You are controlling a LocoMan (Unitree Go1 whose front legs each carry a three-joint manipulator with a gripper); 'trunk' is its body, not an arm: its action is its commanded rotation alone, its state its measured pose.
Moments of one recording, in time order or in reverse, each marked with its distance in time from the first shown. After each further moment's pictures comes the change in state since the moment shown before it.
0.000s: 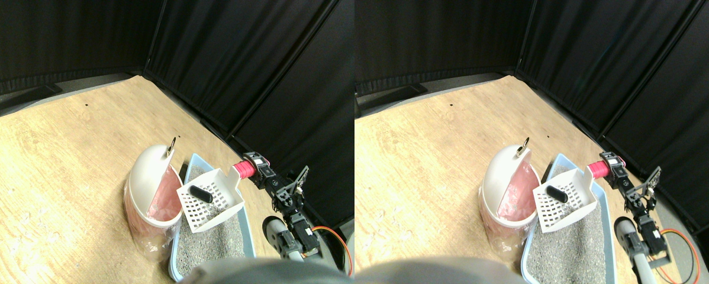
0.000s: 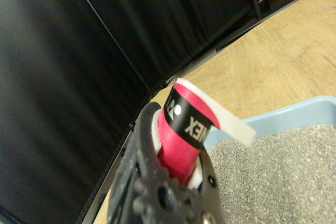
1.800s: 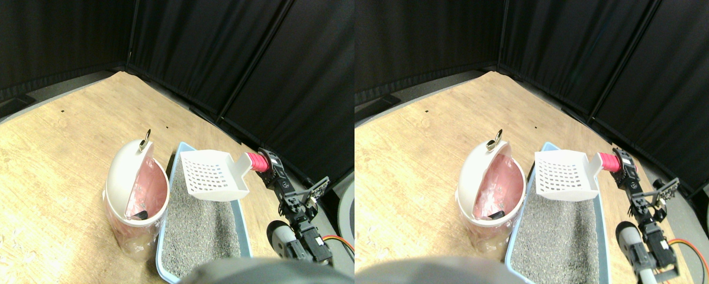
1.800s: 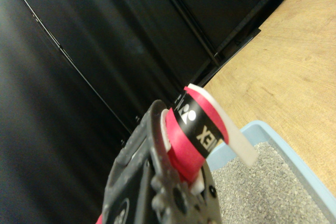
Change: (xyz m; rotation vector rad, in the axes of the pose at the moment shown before) right arm -0.057 -0.054 -0.017 0.321 -0.131 -0.359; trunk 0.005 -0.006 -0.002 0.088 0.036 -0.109
